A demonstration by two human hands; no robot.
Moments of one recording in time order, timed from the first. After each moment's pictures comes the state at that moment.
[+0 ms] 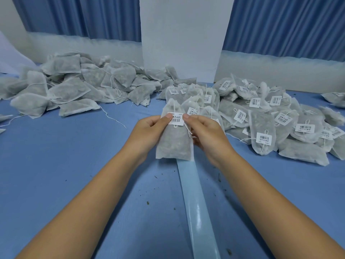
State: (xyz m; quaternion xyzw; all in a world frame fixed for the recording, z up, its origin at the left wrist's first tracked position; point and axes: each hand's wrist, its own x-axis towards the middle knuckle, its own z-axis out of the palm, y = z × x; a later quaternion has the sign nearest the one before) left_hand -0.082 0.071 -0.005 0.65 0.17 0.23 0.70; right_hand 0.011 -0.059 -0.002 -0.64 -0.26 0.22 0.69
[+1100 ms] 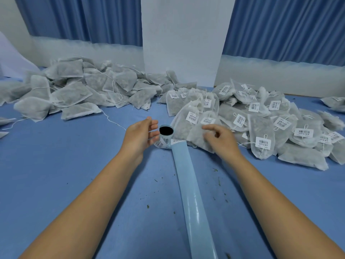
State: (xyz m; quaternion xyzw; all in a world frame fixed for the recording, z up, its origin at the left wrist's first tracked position) left_hand -0.062 0.099 -0.025 0.53 0.29 0.29 0.74; right_hand 0.080 -0.081 -0.045 -0.82 -0.24 0.01 0.52
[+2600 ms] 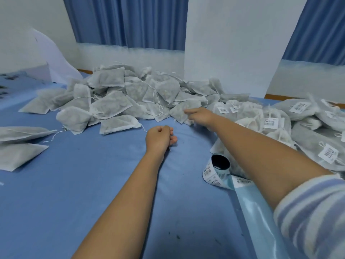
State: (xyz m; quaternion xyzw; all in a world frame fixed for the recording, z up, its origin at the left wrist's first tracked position) left_hand -0.008 0.243 -0.057 0.55 0.38 0.35 0.65; right_hand 0.146 0.187 -0.010 -0.82 -0.37 0.21 0.37
